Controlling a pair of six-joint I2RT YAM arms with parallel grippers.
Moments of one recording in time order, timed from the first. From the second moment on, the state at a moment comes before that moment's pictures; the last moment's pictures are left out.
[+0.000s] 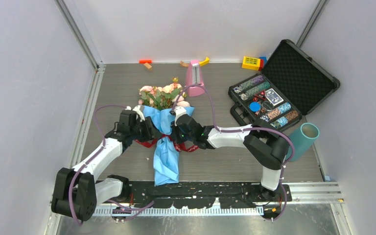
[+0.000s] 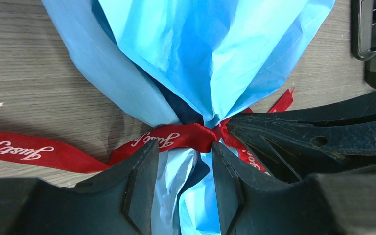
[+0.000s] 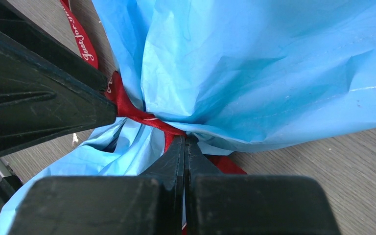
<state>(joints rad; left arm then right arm) -0.23 1.11 0.54 -0.22 0.32 -0.55 0.99 1.83 1.02 0.20 0.08 0.46</state>
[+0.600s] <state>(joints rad) -0.29 1.17 0.54 -0.17 0.33 -0.57 0.99 1.83 1.02 0.20 0.07 0.45</state>
